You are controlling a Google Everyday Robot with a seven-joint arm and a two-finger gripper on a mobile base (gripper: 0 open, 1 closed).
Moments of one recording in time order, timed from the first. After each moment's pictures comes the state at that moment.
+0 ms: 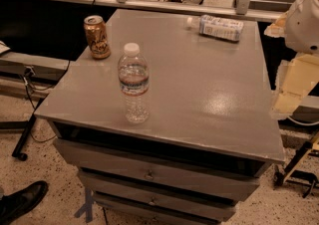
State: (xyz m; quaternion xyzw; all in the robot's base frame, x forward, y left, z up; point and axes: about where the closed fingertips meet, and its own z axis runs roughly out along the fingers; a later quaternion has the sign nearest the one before) arm 0.438 -0.217 0.976 -0.60 0.78 -0.03 0.16
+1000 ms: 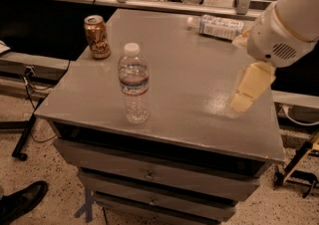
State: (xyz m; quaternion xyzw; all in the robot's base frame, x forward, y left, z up) arm 0.466 -0.167 0.945 -0.58 0.78 0.05 0.21
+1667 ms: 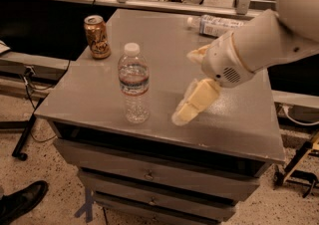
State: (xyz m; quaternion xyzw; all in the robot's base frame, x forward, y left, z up) arm 0.480 -0.068 0.909 -0.57 0.74 0.18 0.32
